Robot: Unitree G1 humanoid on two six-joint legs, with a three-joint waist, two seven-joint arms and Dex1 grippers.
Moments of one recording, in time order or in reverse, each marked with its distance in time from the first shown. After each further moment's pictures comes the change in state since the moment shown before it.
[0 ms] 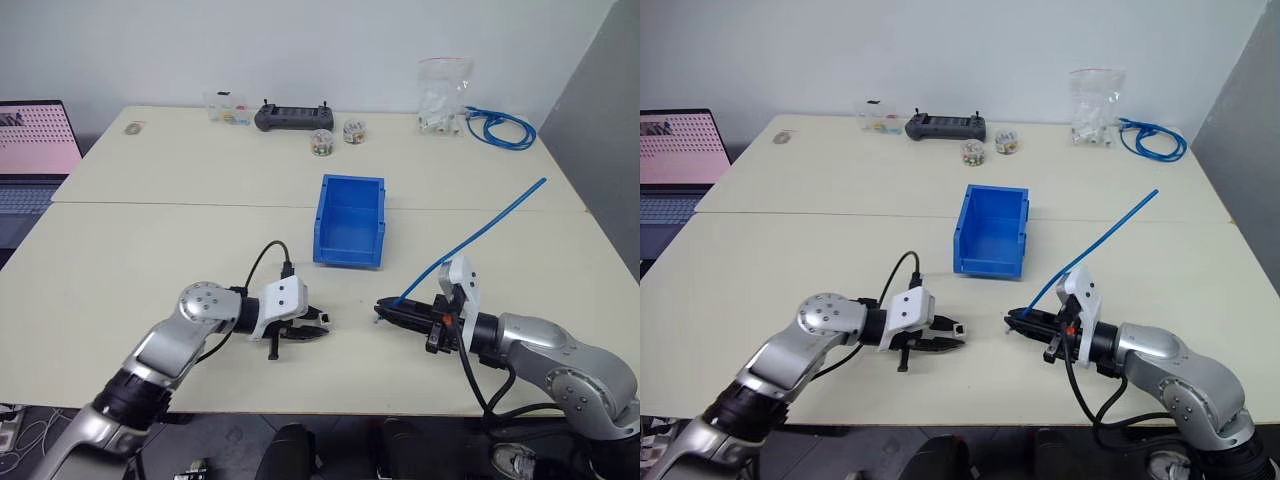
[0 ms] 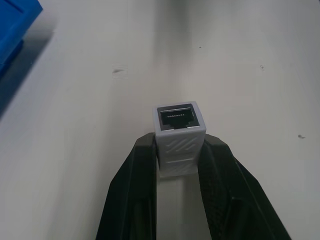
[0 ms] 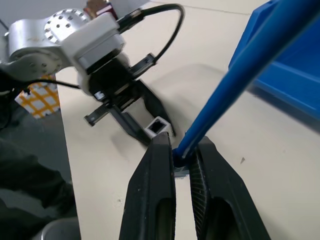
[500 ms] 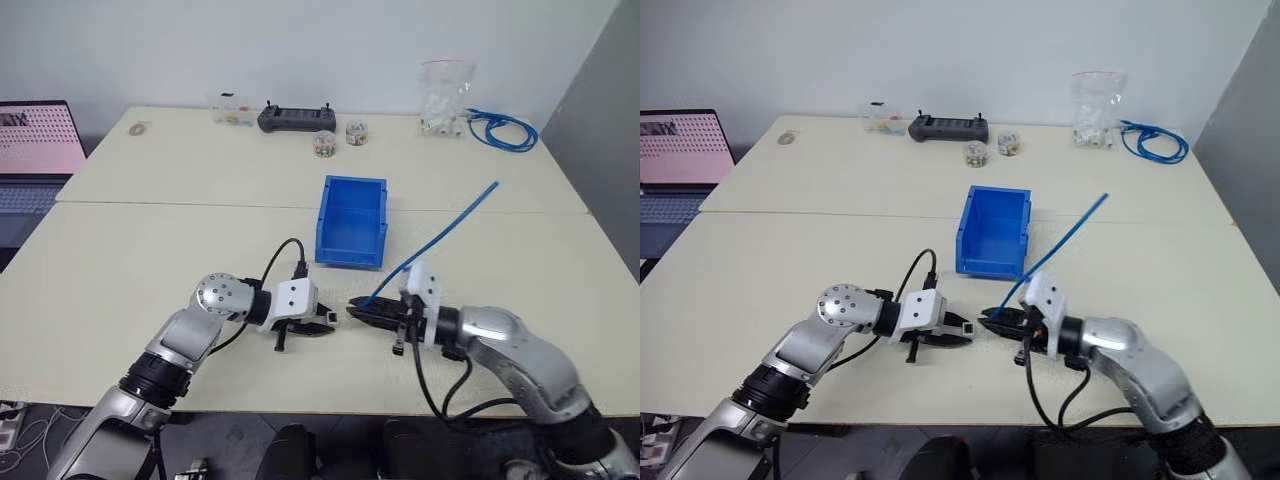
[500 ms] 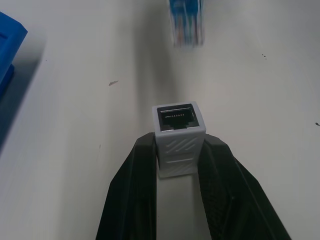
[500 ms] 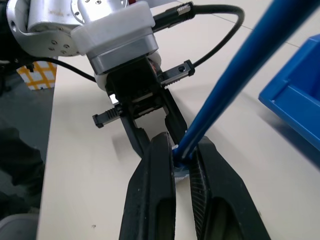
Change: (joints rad) left arm -0.047 -0.047 -0.020 0.087 0.067 -0.118 -0.060; right arm -0.146 0.144 0.231 0.213 -0.322 -0.264 0.110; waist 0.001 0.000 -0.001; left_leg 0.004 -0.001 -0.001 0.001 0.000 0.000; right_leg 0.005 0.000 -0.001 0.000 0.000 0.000
